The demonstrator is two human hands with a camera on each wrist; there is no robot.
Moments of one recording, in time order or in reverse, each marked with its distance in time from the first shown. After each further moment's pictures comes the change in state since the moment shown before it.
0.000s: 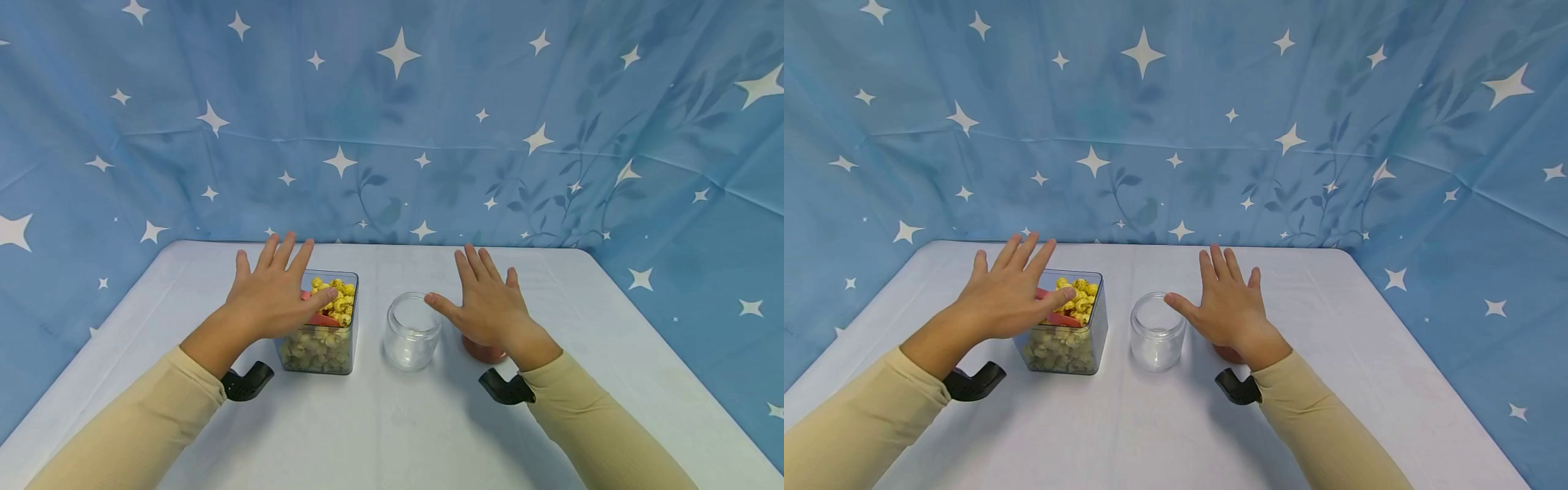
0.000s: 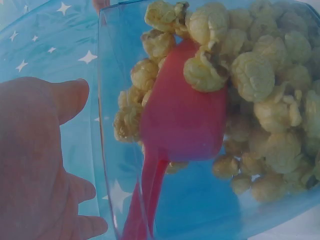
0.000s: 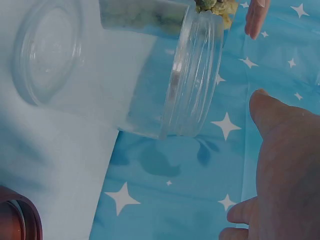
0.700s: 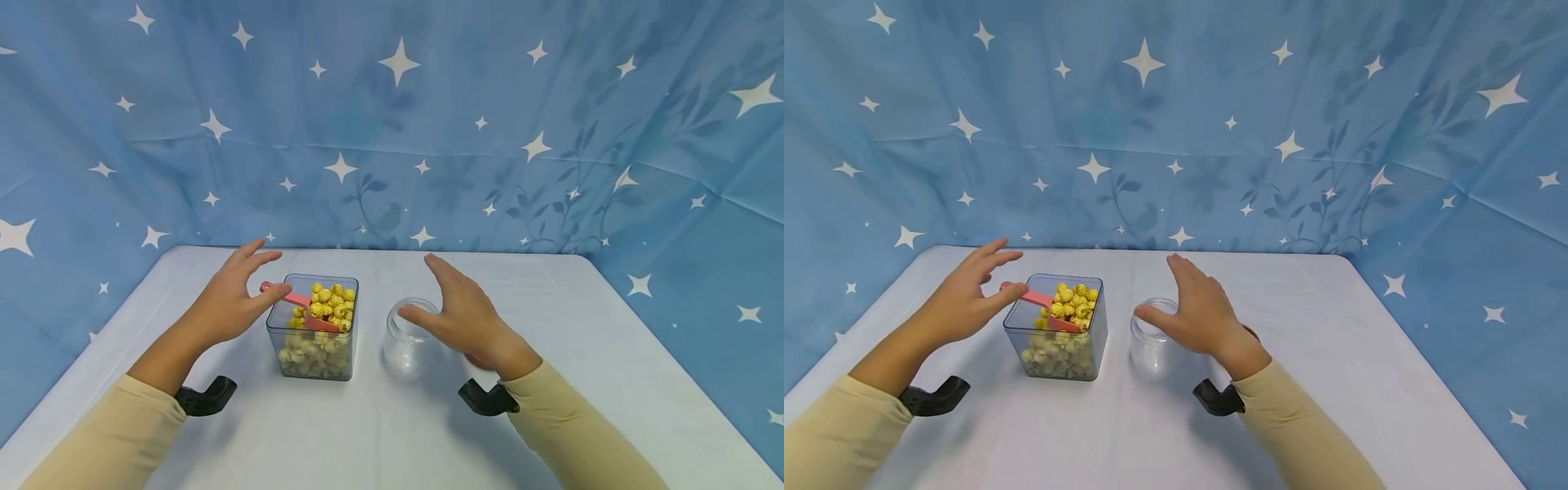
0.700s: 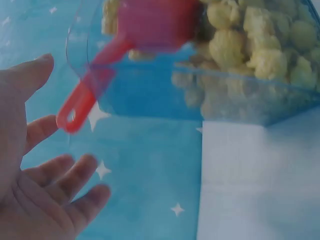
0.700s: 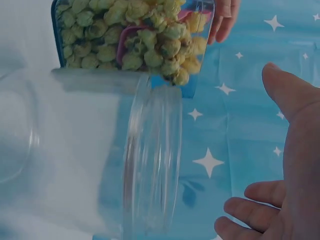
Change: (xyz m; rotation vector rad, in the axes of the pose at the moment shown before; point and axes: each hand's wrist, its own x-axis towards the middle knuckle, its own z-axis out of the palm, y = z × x) left_hand -0.012 -0.059 0.008 -0.462 0.193 0.091; right_hand 0.000 -0.030 0.003 0.365 0.117 -0.191
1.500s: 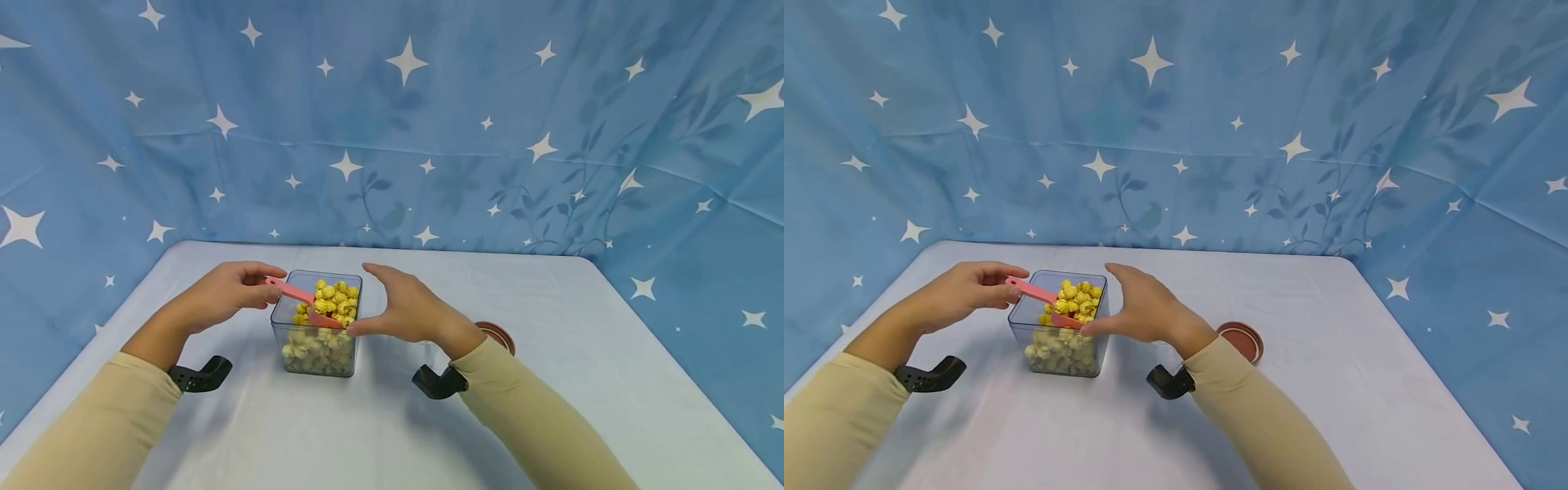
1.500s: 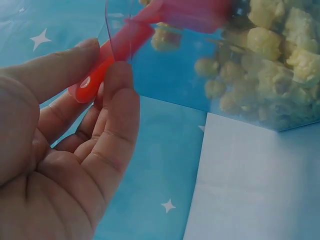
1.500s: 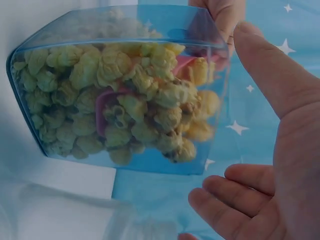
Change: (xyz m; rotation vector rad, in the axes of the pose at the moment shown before) left_hand 0.006 -0.027 -0.014 -0.342 -0.288 -0.200; right_hand 0.042 -0.047 0.031 0.119 -0.261 -0.058
